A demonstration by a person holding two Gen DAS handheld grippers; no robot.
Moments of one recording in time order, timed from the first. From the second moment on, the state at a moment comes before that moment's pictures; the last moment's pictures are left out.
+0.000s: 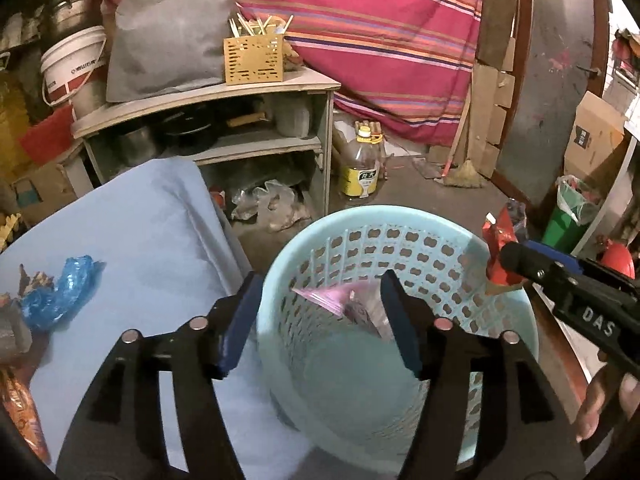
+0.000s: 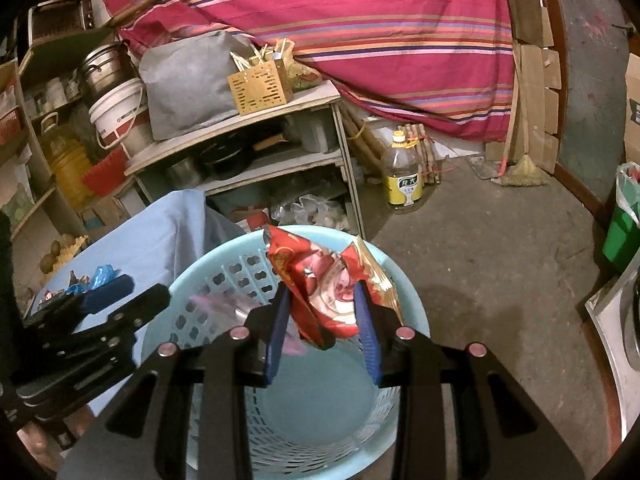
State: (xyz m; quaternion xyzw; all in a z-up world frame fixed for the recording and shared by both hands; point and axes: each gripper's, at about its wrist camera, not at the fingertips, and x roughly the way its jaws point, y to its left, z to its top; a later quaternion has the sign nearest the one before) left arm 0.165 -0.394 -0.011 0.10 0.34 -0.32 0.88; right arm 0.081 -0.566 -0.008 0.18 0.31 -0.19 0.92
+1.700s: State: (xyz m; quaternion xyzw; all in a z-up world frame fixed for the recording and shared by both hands) left arm 0.191 0.032 0.004 0.05 0.30 -0.01 0.95; right arm 0.172 -0.273 0.002 0.03 0.32 -0.08 0.94
